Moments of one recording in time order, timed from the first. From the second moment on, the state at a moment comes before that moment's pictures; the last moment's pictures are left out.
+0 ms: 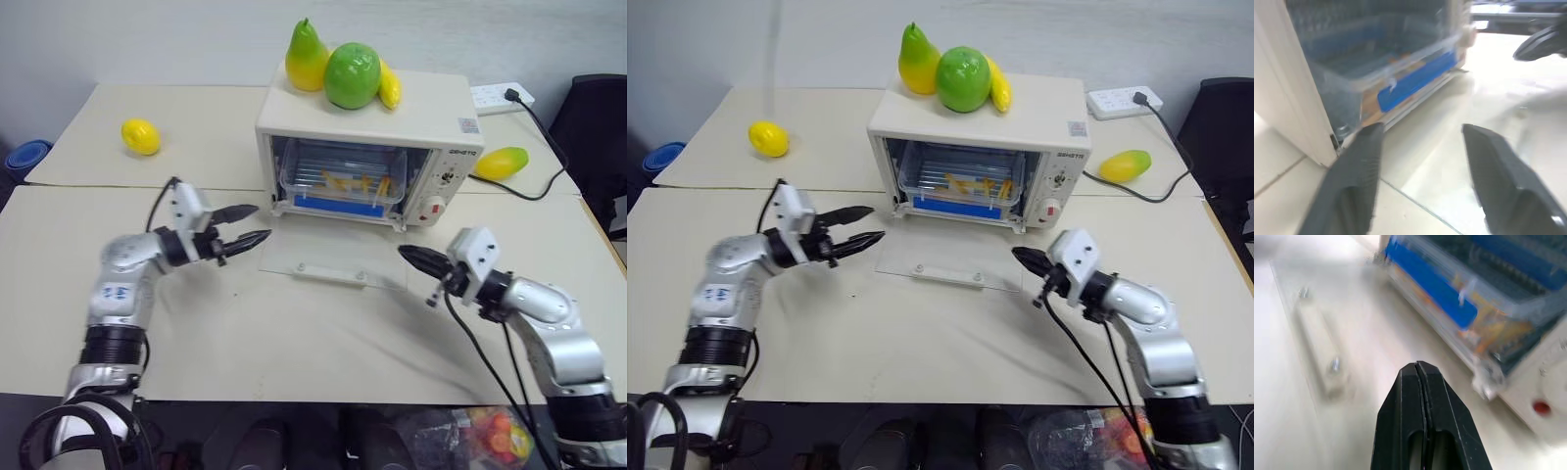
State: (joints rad) left arm -0.53 0.66 0.13 0.25 -0.42 0.11 -1.10; right arm -0.17 -0.69 -0.10 -0.14 0.30 0.13 0.85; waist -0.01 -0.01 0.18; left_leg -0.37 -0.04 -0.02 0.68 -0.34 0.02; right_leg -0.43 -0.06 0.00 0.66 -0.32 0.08
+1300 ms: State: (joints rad) left arm -0.04 0.73 0.27 0.11 -0.38 -0.04 -1.15; right arm -0.08 -0.63 -0.13 -0.07 0.48 -0.11 1.23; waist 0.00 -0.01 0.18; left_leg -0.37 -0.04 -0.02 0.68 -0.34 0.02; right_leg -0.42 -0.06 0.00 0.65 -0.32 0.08
